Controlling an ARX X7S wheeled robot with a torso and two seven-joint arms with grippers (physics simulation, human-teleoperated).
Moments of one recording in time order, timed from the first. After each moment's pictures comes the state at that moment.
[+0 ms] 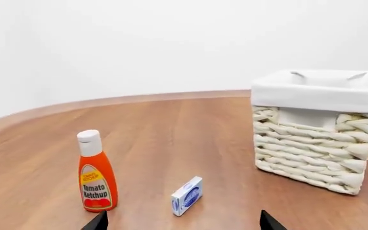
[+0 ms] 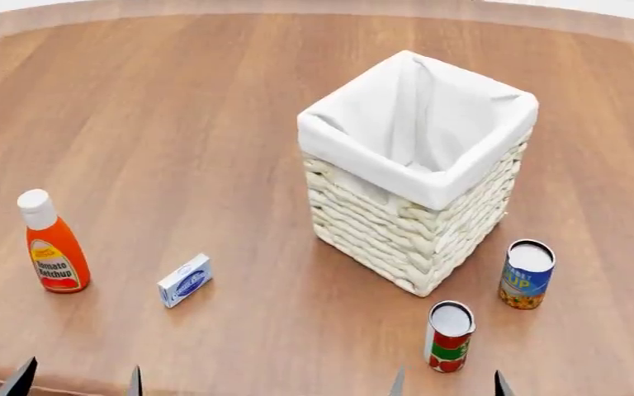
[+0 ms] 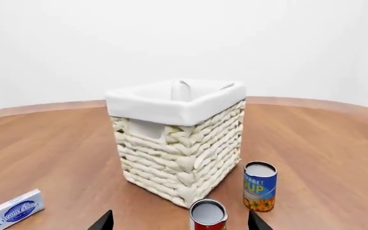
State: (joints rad) left arm 0.03 -0.10 0.12 0.13 -0.04 -0.04 -0.12; right arm 0.00 0.10 -0.08 -0.03 0.13 -0.06 0.12
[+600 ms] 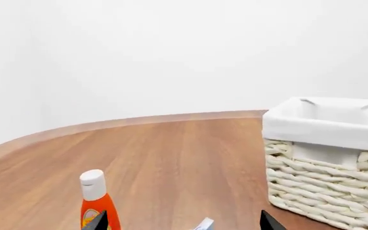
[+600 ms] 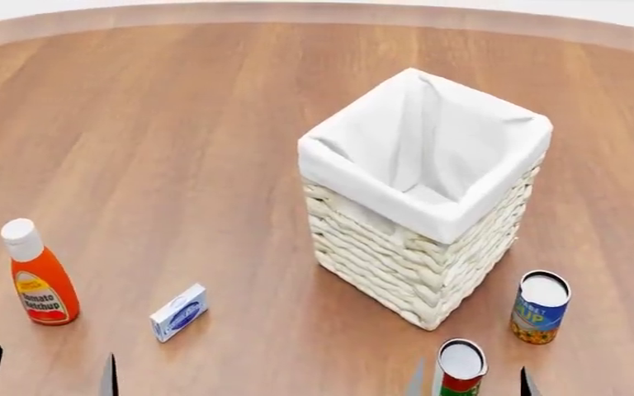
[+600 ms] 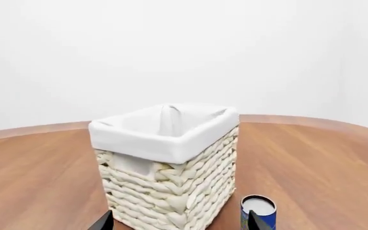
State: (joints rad) left arm 0.09 -0.17 0.13 0.35 -0.07 -0.12 -0.16; right arm -0.05 0.14 -0.09 -0.18 0.16 -0.03 0.20
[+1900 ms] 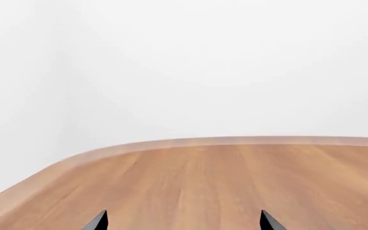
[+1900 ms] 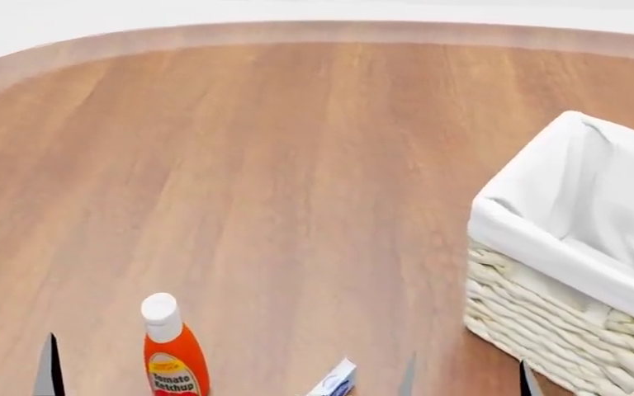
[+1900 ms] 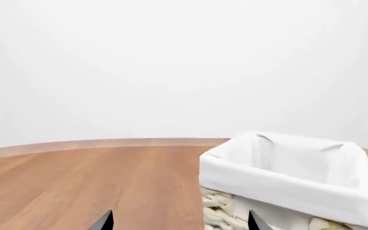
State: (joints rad) left arm 0.14 -0.25 0.08 0.57 -0.17 -0.22 -0.24; right arm -0.09 0.20 -0.16 -0.27 0.12 -0.06 0.27
